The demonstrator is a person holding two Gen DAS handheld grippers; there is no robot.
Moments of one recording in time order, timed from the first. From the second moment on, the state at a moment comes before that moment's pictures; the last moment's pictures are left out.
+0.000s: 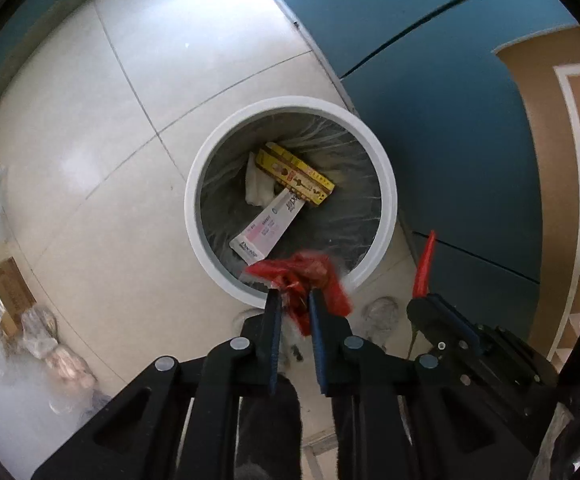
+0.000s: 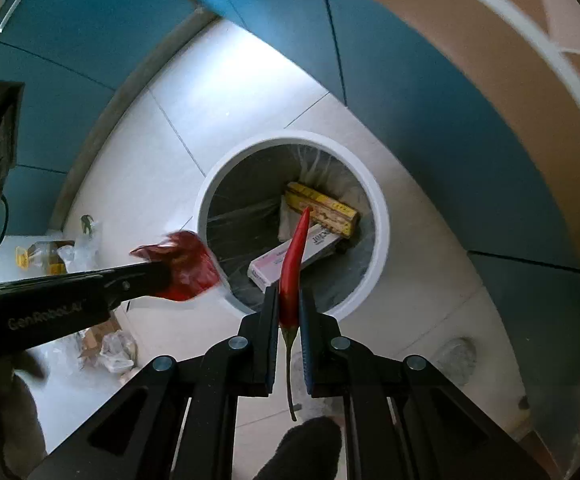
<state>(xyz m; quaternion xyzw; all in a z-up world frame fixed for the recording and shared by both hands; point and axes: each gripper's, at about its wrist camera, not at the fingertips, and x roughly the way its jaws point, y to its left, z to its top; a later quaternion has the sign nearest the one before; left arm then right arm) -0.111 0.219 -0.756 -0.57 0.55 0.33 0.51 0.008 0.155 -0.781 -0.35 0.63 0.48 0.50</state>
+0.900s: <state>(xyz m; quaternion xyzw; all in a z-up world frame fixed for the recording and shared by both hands) -0.154 0.177 -0.618 -0.45 0.55 0.49 0.50 0.012 0.143 -0.687 -0.39 0.59 0.46 0.53</state>
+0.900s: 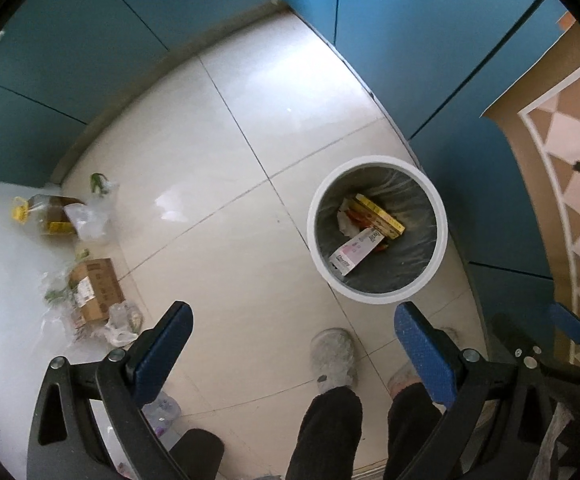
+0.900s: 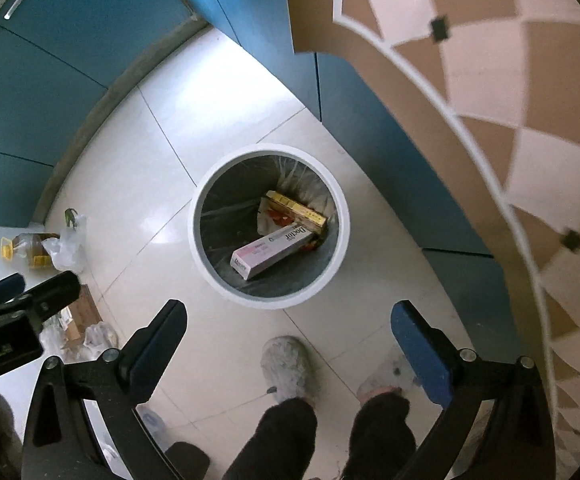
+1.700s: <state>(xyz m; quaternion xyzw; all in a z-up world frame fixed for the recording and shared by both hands) -0.141 0.091 -0.349 -0.38 0.51 0.53 0.57 0.033 0.067 -0.356 -0.33 0.55 0.51 0.58</state>
